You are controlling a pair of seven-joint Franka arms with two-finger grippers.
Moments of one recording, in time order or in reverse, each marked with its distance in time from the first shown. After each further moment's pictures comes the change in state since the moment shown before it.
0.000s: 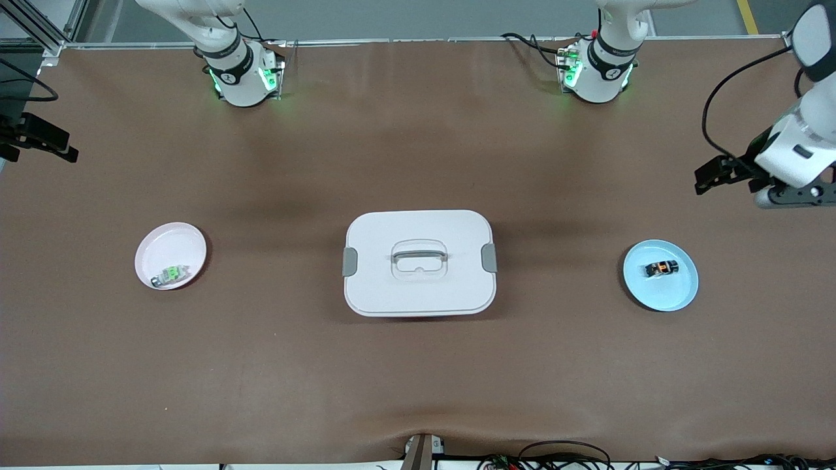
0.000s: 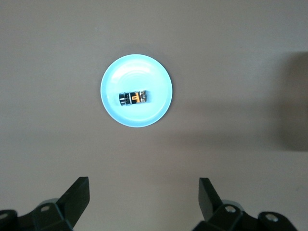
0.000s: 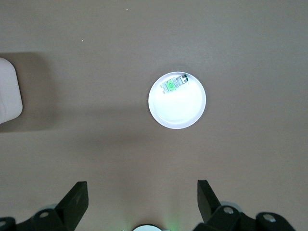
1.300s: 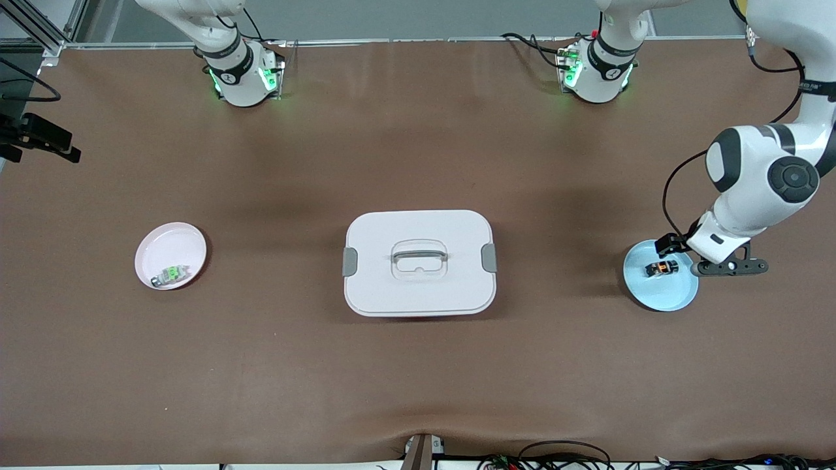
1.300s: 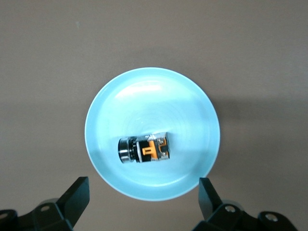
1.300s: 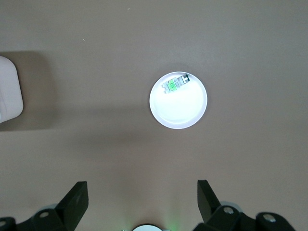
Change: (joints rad) left arm 0.084 0.347 0.001 -0.199 0.107 0.599 -0.003; right arm 0.007 0.003 0.000 0.000 0.000 0.000 0.000
